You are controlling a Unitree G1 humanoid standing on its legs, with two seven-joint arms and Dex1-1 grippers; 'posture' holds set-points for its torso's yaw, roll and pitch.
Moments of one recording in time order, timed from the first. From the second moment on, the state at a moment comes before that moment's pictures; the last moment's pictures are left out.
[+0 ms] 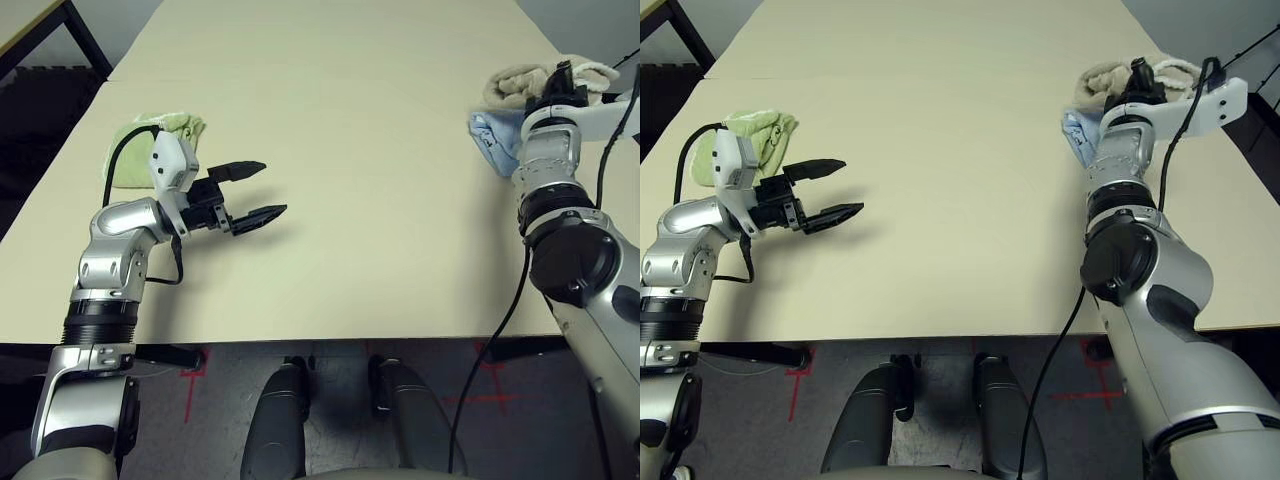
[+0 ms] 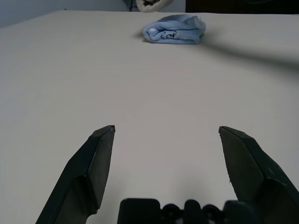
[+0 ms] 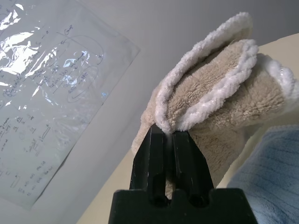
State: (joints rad) left arm -0.54 0.65 0.10 0.24 -0.39 0.11 -1.17; right arm -1.28 -0.35 -0.76 1.30 0.62 -0.36 0.20
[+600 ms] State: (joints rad) left arm -0.50 0.65 0.10 0.16 -0.39 0.17 -1.15; right arm -1.17 -0.36 -0.68 1.33 0.48 -0.28 0.13
